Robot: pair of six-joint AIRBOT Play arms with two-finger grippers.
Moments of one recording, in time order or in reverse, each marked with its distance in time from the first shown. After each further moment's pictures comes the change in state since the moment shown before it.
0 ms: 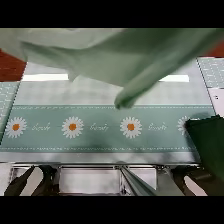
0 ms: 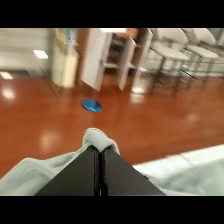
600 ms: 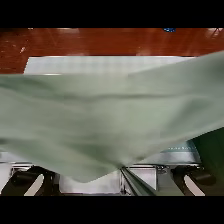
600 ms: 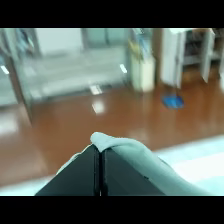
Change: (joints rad) left arm -0.662 0.235 0.073 0.964 -0.130 -0.242; right arm -0.008 0.177 -0.098 -0.162 0.278 0.105
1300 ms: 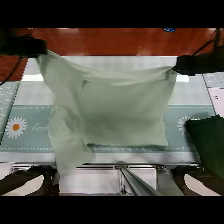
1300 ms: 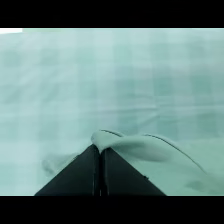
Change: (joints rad) left arm -0.049 -0.636 -0.402 0.213 0.324 -0.255; right arm -0.121 -0.499 -0.558 0.053 -0.435 -0.063
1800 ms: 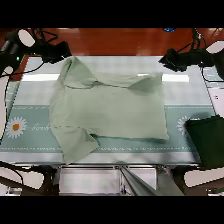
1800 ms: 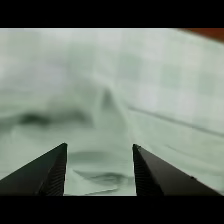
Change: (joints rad) left arm 0.113 -0.438 0.224 -0.405 0.090 -0.052; right arm -0.161 -0.501 0.222 0.358 -0.157 -0.064
